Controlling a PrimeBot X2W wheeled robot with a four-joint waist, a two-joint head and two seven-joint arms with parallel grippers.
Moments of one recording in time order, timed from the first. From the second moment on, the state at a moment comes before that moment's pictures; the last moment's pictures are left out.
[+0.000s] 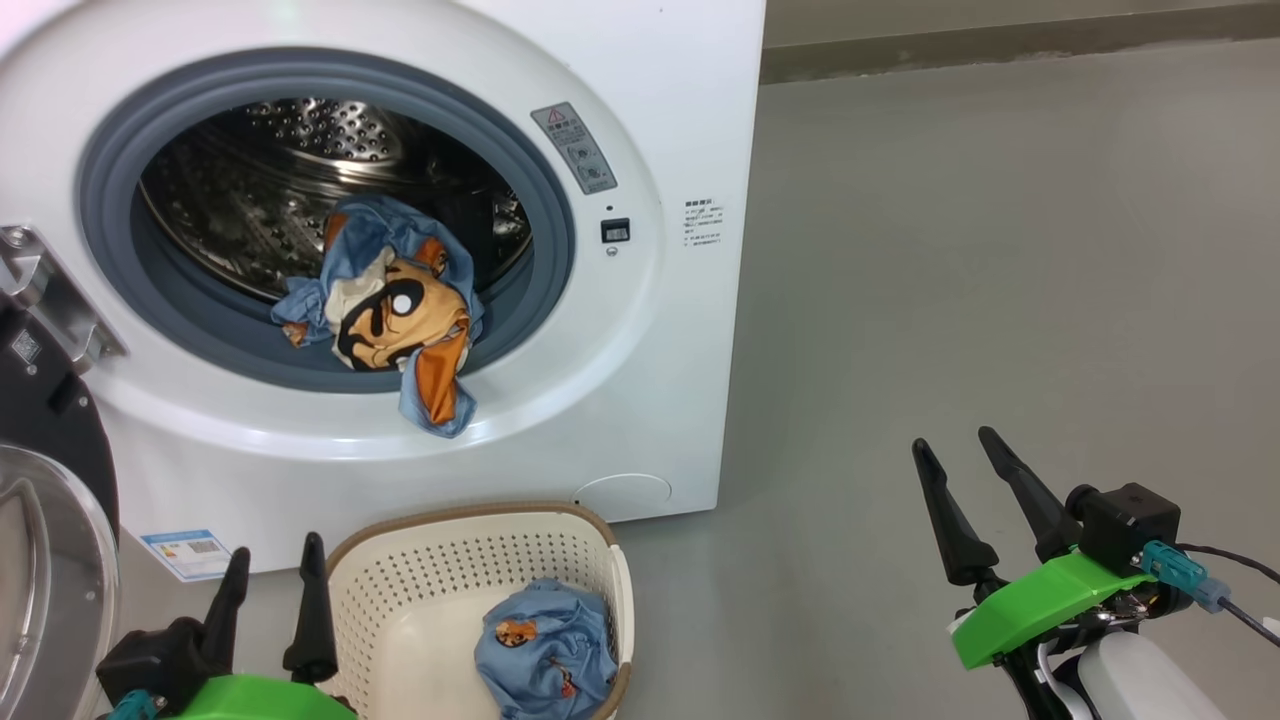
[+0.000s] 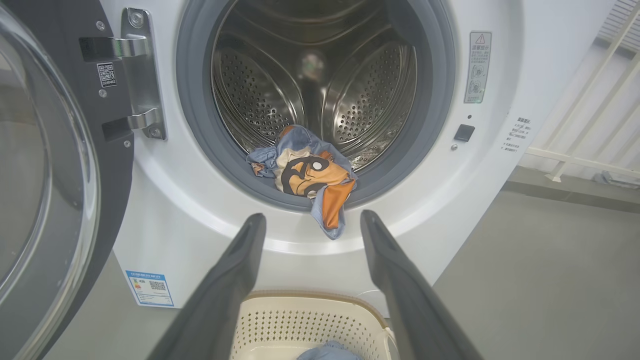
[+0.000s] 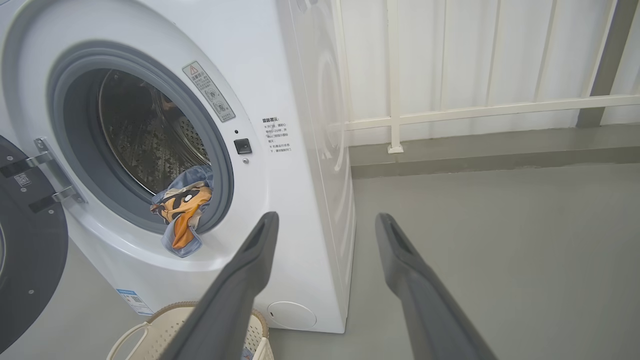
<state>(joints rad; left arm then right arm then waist) -0.14 0.19 -0.14 0.41 -0.51 -0.02 -0.26 -0.22 -0.19 0.25 0.39 0.45 0.13 -0.25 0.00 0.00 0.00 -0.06</state>
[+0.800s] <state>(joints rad) -0.14 0.20 -0.16 0.40 -0.52 -0.01 -0.24 -0.22 -0.19 0.25 0.39 0.45 0.13 -0.25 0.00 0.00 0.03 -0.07</state>
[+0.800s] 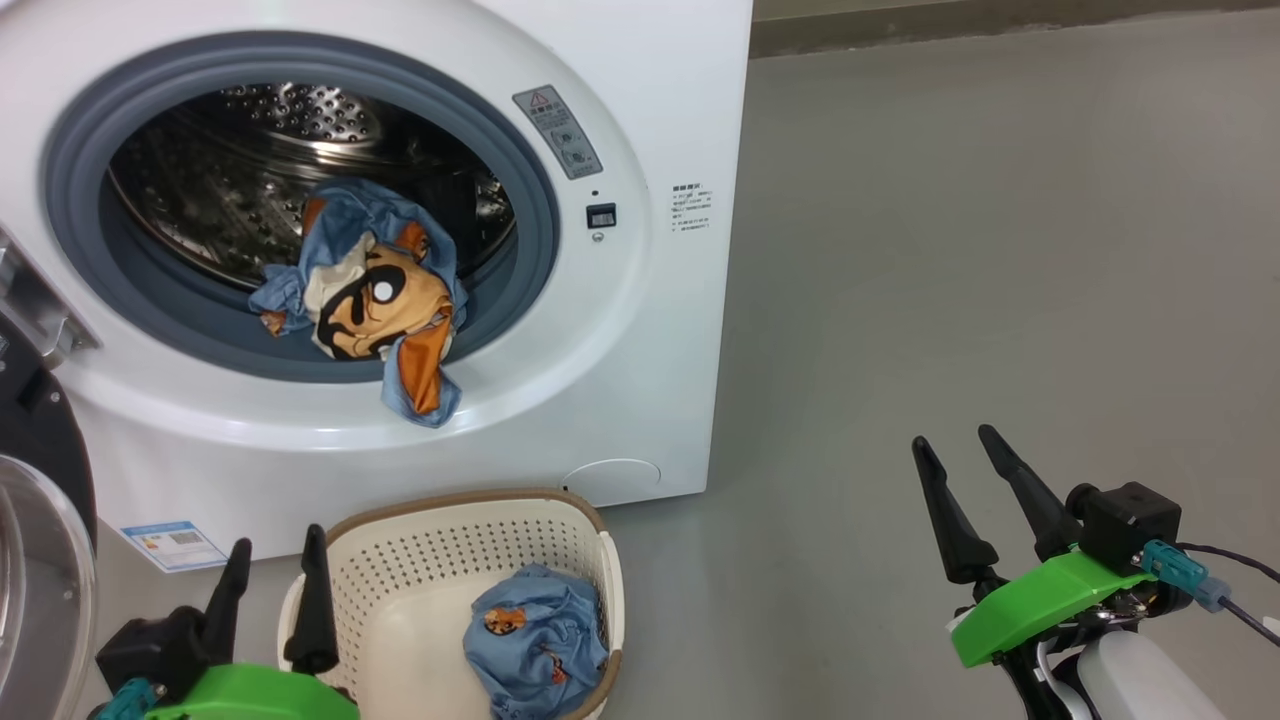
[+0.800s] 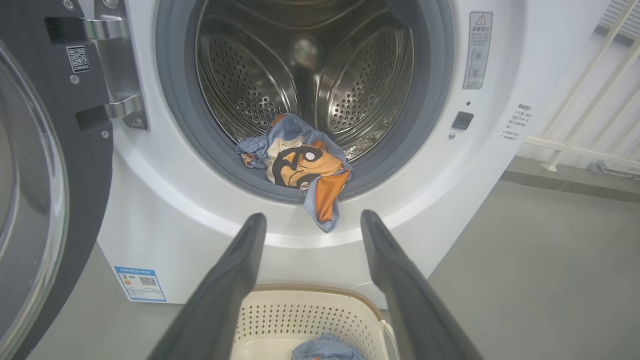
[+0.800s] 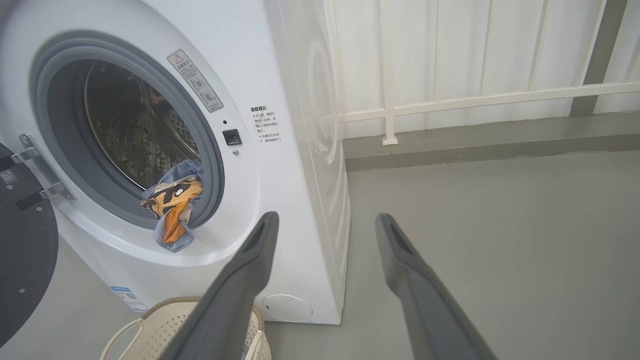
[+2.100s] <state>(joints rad) -0.84 0.27 -0.17 0.88 -0.55 -0.08 -0.14 -0.33 -0.13 0.22 0.32 0.42 0.13 -0.25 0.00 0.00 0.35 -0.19</state>
